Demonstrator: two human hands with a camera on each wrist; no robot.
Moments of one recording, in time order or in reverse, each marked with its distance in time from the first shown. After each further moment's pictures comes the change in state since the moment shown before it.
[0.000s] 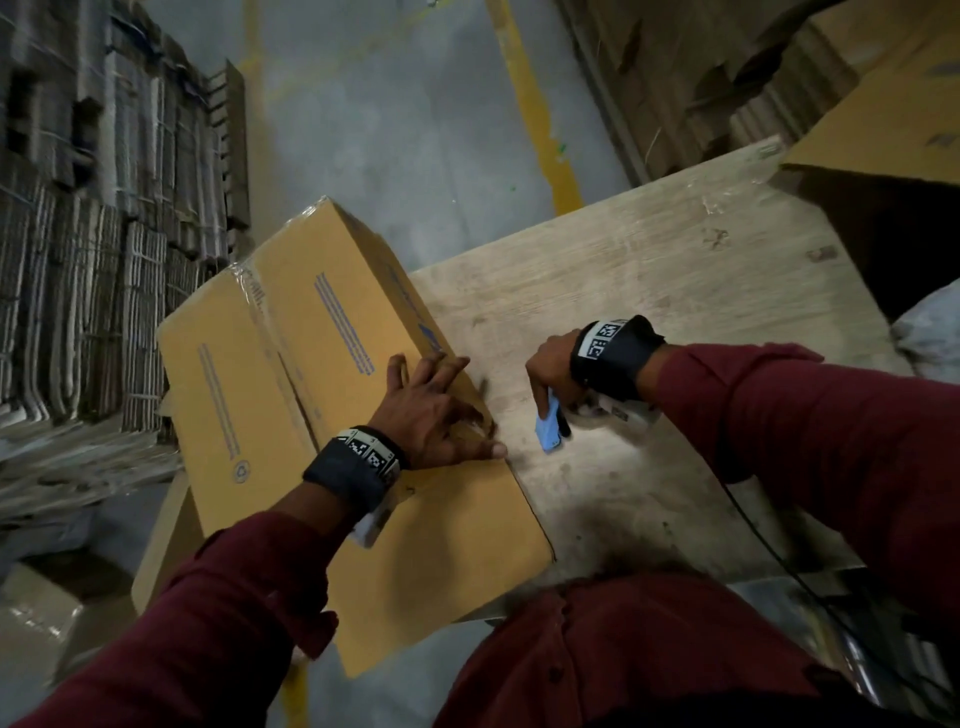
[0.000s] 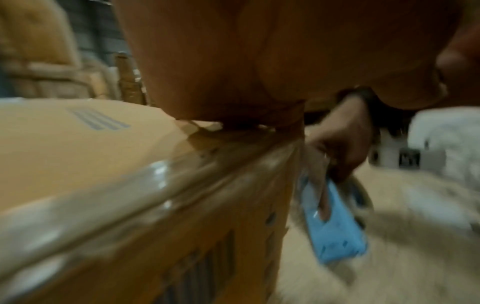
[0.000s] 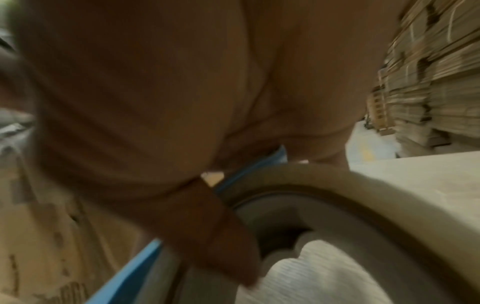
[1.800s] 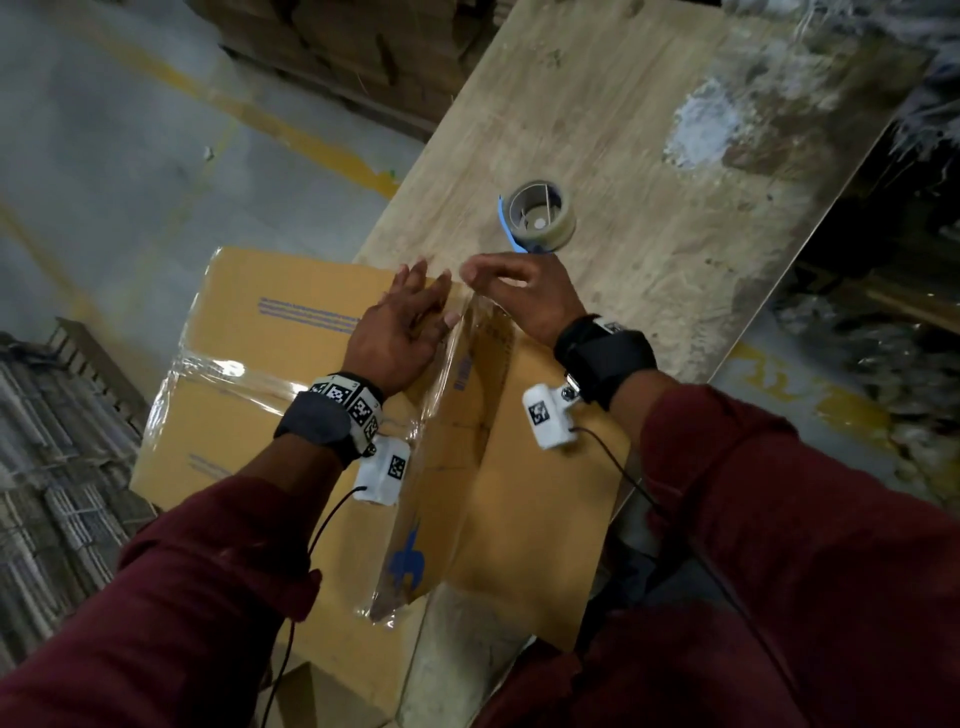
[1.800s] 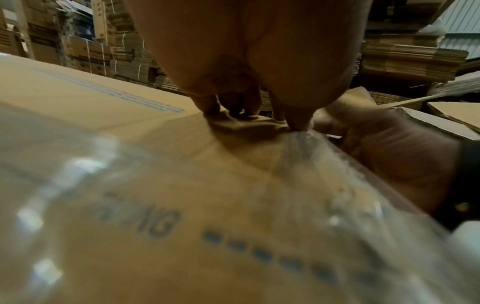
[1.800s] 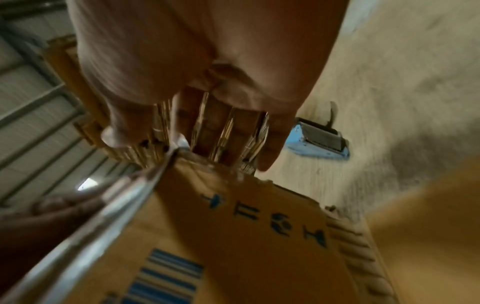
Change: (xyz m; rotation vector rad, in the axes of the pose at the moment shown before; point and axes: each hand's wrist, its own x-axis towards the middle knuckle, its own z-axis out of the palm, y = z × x) left_hand -0.012 -0.091 0.029 -0.238 0.246 0.440; right_hand 0.058 -0.202 0.076 1.684 1.807 0.341
